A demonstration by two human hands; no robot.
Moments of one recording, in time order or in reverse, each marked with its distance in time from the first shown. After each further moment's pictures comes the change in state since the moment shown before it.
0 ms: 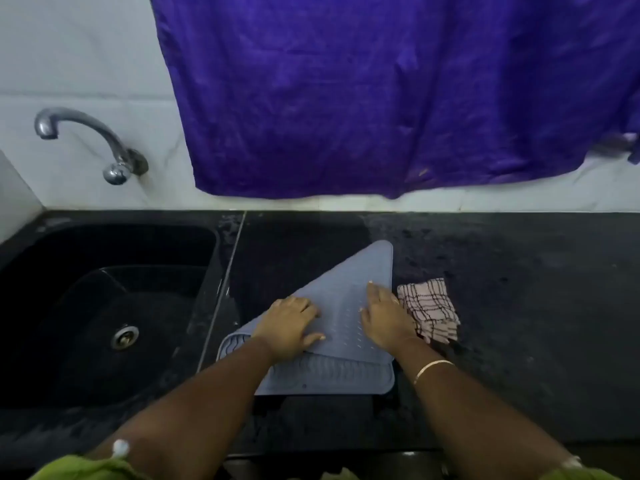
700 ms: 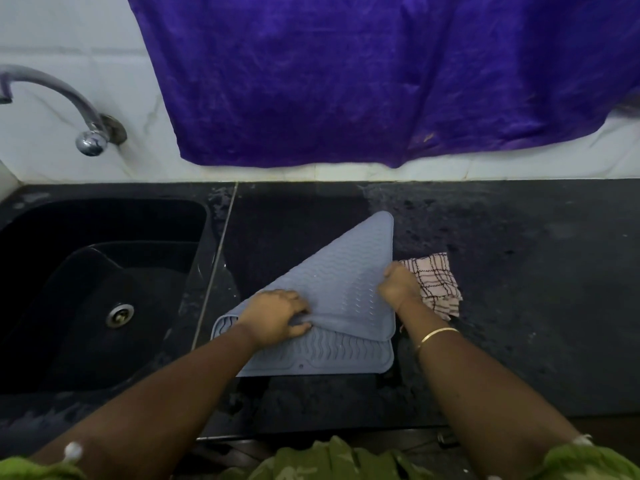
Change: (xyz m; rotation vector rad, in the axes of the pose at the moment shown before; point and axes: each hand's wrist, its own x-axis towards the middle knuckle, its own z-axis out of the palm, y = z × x) left_hand 0.000 -0.020 0.020 0.009 0.020 0.084; right_hand 0.031 0.017 -0.007 0.449 0.024 0.418
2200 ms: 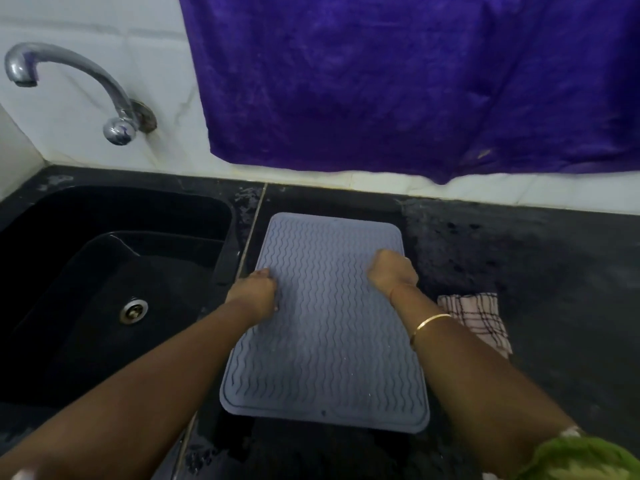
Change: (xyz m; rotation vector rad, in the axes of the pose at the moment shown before) left_hand 0.029 -0.088 -0.024 -0.058 -0.335 -0.561; right_hand 0.053 -0.100 0.027 -0.399 -0.076 -0.175
